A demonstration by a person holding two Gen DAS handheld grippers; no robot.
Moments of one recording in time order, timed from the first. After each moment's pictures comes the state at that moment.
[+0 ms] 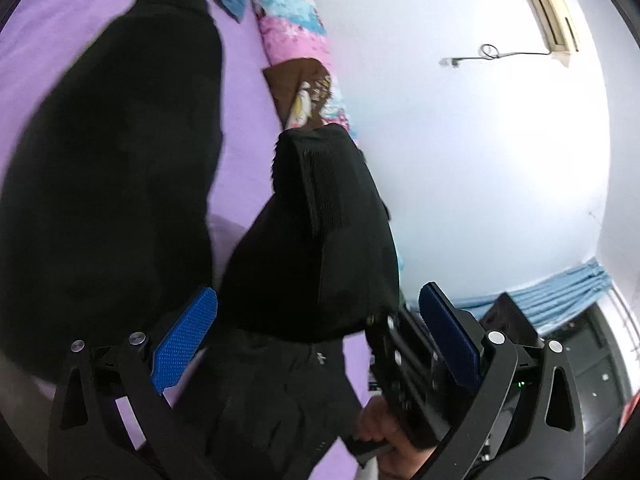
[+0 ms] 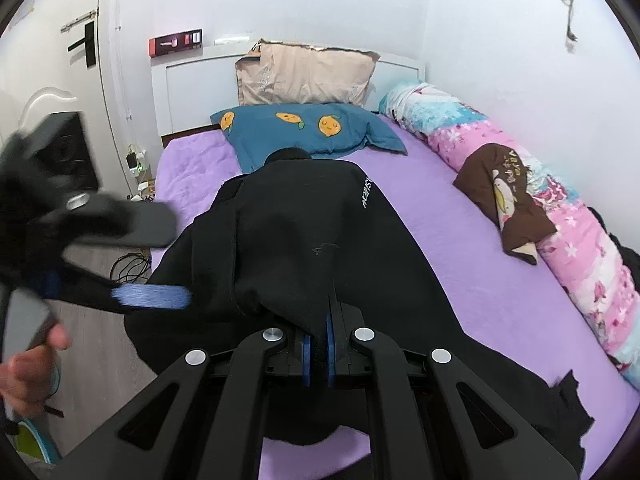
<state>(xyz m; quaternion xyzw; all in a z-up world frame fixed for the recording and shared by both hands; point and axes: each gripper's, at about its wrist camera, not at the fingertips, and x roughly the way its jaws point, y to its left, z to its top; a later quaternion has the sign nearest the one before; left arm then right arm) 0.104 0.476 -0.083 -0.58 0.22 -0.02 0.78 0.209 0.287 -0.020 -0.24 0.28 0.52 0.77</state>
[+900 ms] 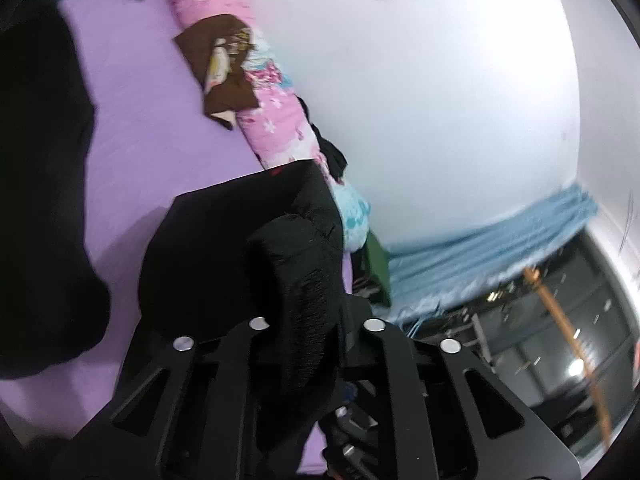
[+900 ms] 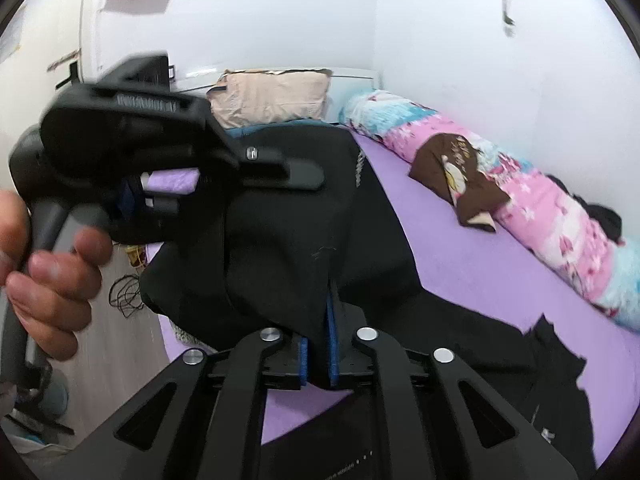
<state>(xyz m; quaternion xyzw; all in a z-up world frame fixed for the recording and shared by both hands) 0.181 0.363 -0.014 -0.49 0.26 -0.12 0.82 0.207 0.136 -0.002 -0.17 0.28 0.49 0.81</state>
